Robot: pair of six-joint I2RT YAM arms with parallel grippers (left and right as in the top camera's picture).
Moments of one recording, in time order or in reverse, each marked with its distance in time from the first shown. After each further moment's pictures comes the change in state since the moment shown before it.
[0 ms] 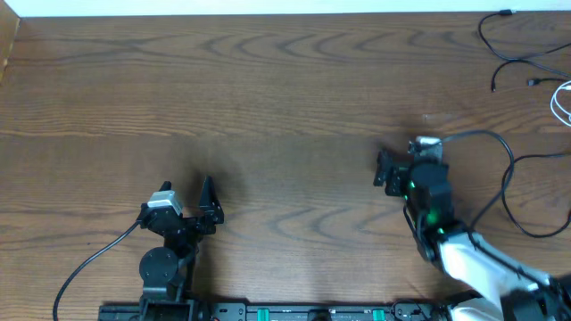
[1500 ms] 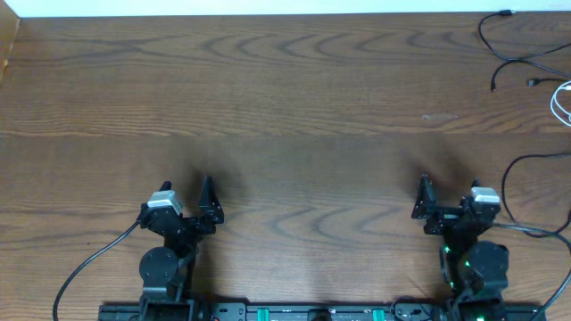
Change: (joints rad) left arm 0.000 0.000 0.000 0.000 0.000 0.000; right arm -0.200 -1.244 -0.269 -0.575 -0.091 -0.150
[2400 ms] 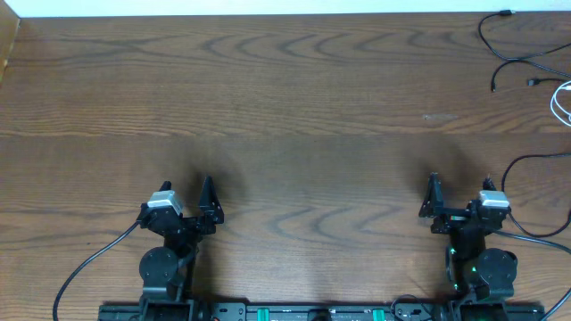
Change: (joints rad) left arm 0.000 0.000 0.000 0.000 0.000 0.000; right arm -0.066 -0.076 0.000 -0.003 -0.031 -0.055
